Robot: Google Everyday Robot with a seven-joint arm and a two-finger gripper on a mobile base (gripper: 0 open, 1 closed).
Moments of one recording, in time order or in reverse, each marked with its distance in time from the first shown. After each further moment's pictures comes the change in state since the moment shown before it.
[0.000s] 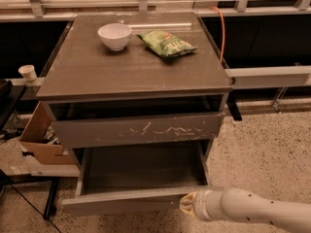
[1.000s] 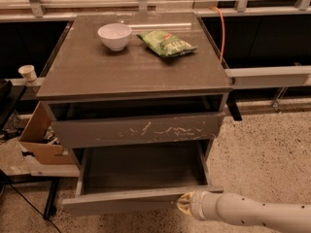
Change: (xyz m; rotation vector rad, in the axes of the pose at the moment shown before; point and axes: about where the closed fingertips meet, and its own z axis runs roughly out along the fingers) arm 0.008 -0.010 0.030 0.066 -0.024 -0.048
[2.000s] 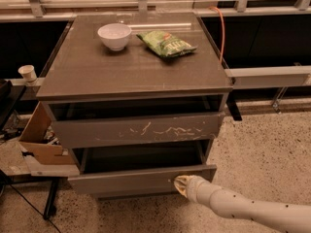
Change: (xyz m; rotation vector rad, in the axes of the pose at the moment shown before) arm 0.004 -0.079 0.045 0.260 -0.075 -0.124
